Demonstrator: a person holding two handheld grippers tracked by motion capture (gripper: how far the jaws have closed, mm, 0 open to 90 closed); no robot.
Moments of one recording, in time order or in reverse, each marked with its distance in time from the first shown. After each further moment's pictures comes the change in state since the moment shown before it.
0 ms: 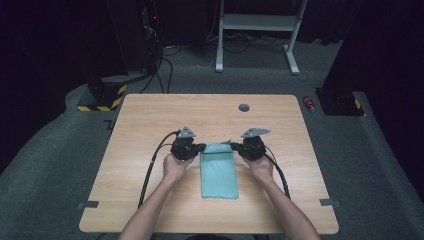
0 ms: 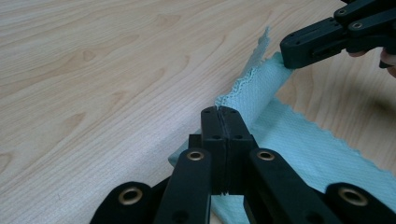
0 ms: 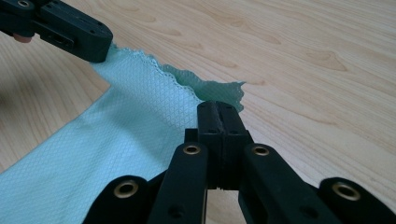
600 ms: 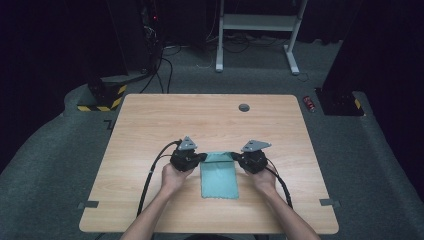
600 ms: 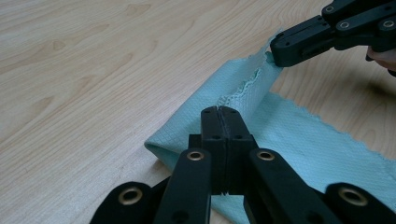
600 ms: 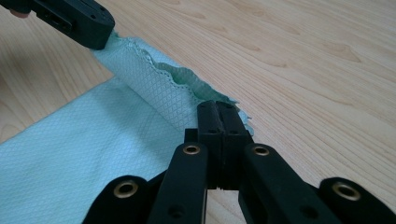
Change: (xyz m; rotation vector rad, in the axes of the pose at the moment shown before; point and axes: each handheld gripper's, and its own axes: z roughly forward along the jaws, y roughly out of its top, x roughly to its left) left arm -0.026 -0.018 -0.014 0.004 -0.019 0.064; right arm 0.027 -0.024 -0.017 -0.019 -0.020 -0.102
